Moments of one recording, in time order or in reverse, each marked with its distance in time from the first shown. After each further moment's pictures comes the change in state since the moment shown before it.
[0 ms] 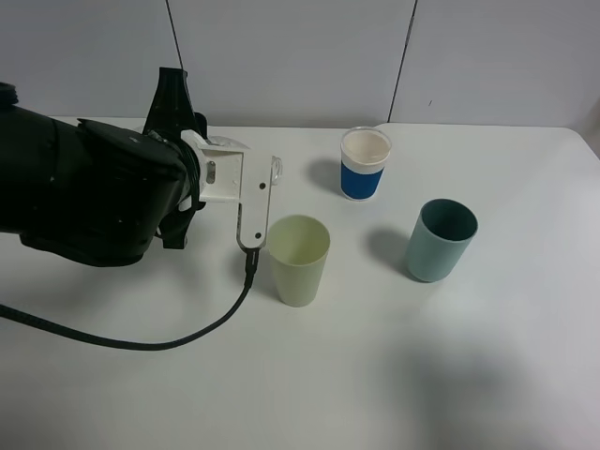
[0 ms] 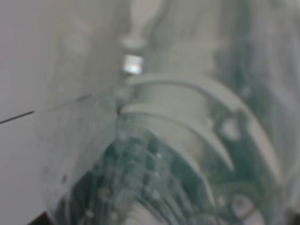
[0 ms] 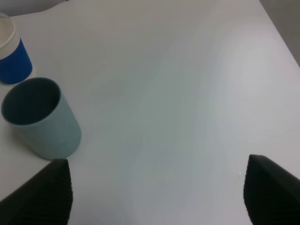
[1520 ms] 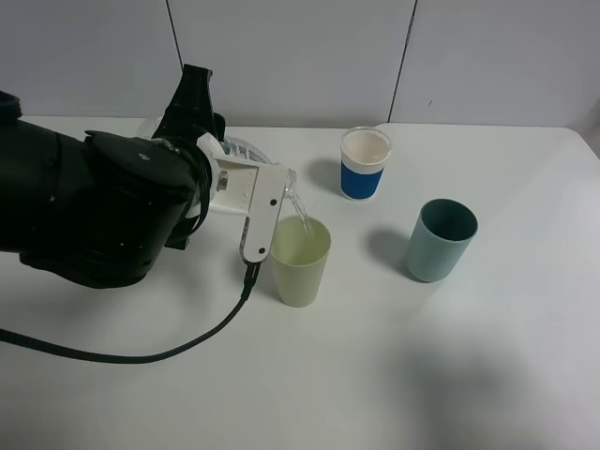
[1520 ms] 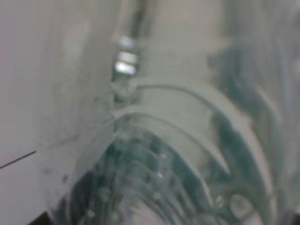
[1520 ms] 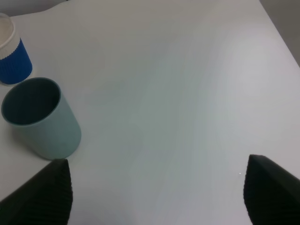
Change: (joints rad) left arm -0.058 0.000 0.000 0.052 -0.028 0.067; right arm 0.000 0.000 0.000 0.000 0.000 0.000
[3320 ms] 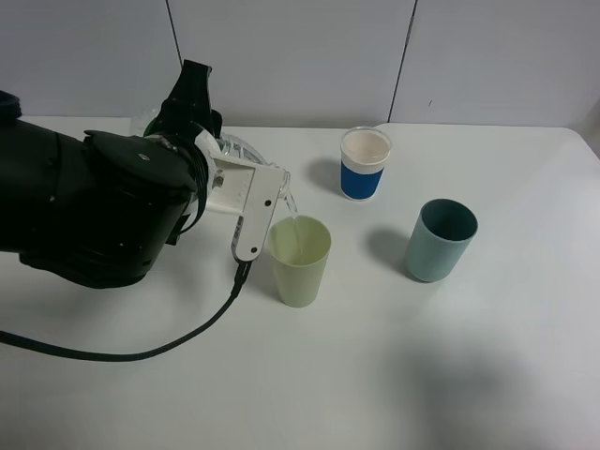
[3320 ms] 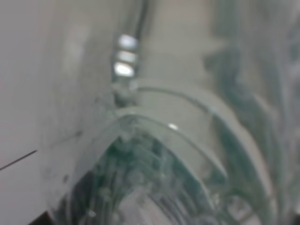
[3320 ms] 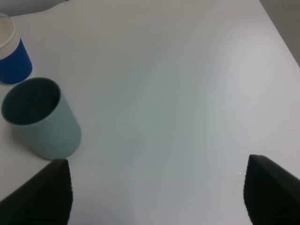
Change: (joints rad) left arm 0.000 0.000 0.000 0.012 -0.041 0.053; right arm 0.000 0.000 0.000 0.000 0.000 0.000
